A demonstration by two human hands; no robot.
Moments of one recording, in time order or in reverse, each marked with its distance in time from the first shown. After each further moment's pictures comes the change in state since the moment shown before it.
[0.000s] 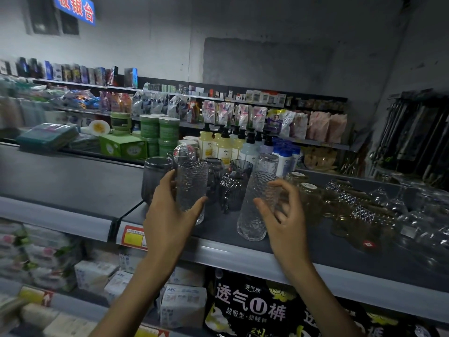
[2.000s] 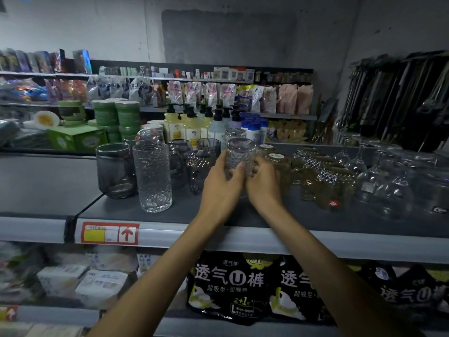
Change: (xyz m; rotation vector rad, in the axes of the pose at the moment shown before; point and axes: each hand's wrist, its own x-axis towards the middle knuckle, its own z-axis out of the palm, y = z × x) left_hand -0.020 0.085 0.108 -0.365 -0.499 -0.016; right_hand 0.056 0.053 -0.018 -0.417 0.126 0.245
